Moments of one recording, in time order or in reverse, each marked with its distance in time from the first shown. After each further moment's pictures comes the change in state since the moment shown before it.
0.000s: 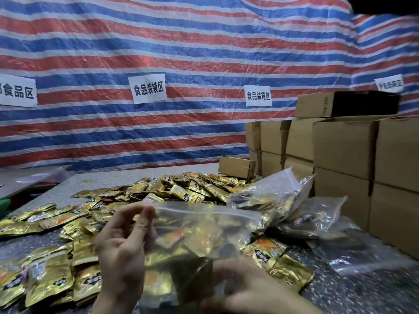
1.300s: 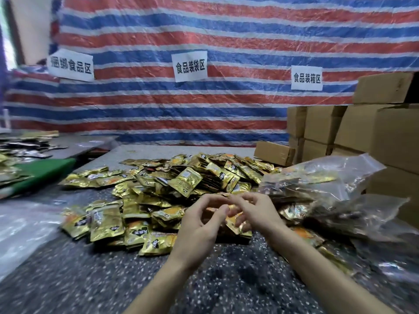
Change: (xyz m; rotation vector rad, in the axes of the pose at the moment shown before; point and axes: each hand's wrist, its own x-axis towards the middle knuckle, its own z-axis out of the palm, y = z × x) left_hand -0.029 -0.007 0.016 0.226 -0.332 -0.226; right_hand 0.104 0.025 -0.018 0.165 0.376 0.077
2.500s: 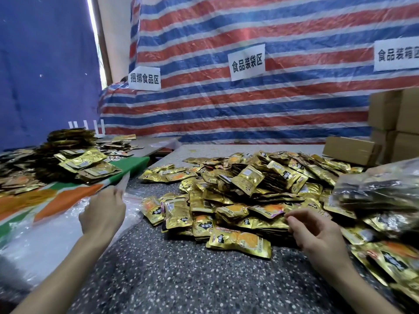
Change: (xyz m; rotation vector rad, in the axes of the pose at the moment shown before) left_hand -0.017 -0.005 -0.277 1.261 0.768 -0.343; right_hand -0.020 0.043 0.044 0.097 0.061 -0.395
